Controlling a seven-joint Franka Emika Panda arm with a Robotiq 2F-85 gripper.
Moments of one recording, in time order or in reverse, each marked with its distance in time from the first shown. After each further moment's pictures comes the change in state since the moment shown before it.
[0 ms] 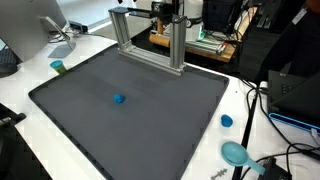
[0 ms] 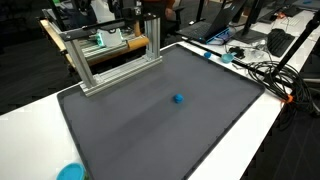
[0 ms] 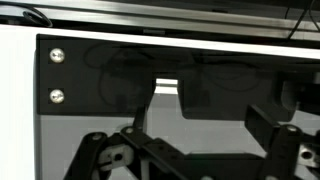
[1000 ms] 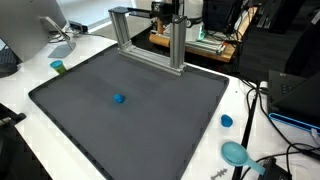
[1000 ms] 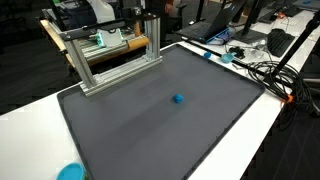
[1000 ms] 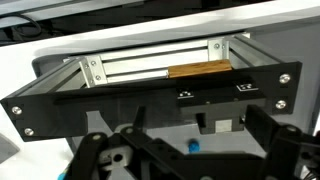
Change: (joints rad) arm 0.001 -0.639 0.295 -0.430 0.017 0.133 0.490
